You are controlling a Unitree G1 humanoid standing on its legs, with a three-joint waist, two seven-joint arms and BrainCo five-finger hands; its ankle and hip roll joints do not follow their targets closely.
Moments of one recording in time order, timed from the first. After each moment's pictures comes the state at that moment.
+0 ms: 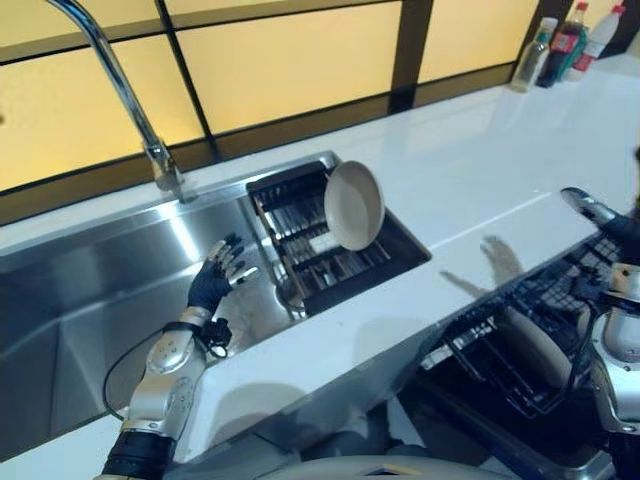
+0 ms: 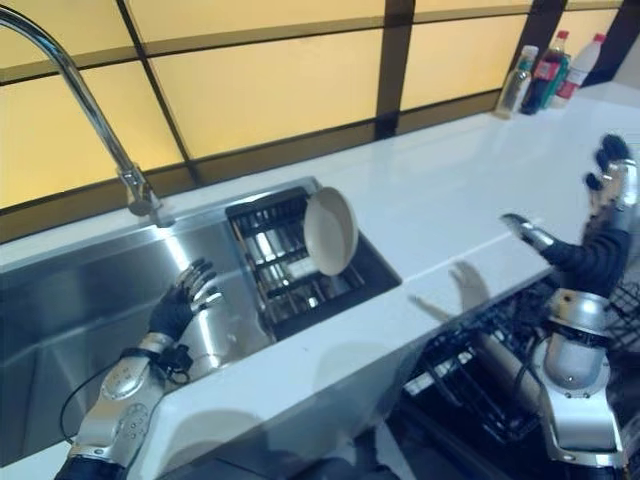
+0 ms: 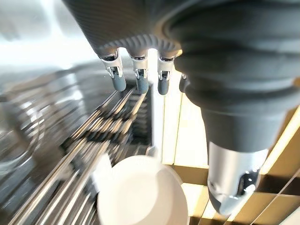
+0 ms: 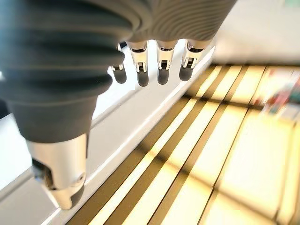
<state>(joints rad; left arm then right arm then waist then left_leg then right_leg) 0.03 0.42 -0.06 0.07 -0.46 -0.14 -0.01 0.05 -0.59 -0.16 -0.37 0.18 -0.31 -0.36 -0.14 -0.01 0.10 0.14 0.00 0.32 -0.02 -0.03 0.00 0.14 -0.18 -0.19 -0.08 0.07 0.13</state>
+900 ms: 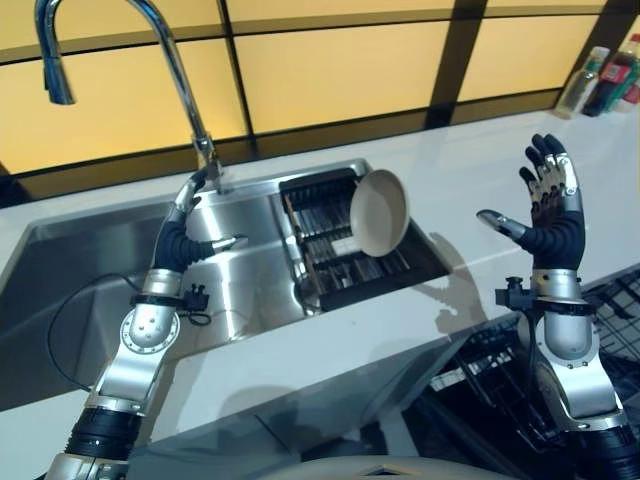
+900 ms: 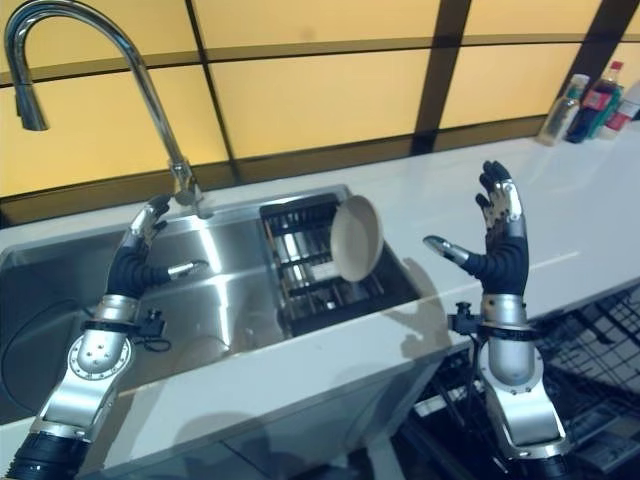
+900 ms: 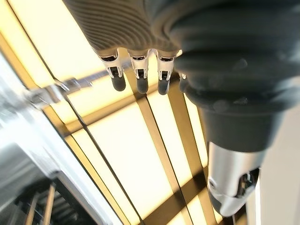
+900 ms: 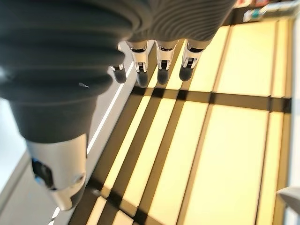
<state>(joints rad) -0.04 0.61 -0.06 -0.04 -0.05 -0.32 0.15 0.04 -0.52 0.00 -0.34 0.23 -0.26 -0.32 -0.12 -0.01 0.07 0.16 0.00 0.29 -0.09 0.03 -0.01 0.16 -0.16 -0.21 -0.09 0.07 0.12</state>
